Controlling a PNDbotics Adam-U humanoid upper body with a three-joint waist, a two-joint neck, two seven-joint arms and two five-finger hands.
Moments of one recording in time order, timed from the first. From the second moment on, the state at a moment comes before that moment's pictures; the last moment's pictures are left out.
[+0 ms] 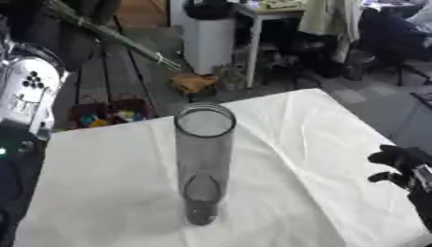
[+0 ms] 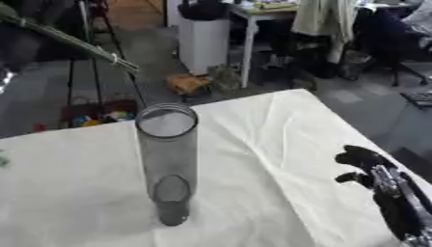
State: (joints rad) left arm -1.02 0.26 -0.14 -1.57 1.01 0.13 0.10; right arm -0.04 -0.40 -0.20 -1.74 -0.20 -0.26 0.20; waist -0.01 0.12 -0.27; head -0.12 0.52
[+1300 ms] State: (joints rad) left arm -1.08 0.27 -0.23 -1.38 0.88 0.26 -0.05; right arm -0.05 -0.40 -0.19 -1.74 -0.21 -0.25 0.22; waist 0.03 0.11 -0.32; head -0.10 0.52
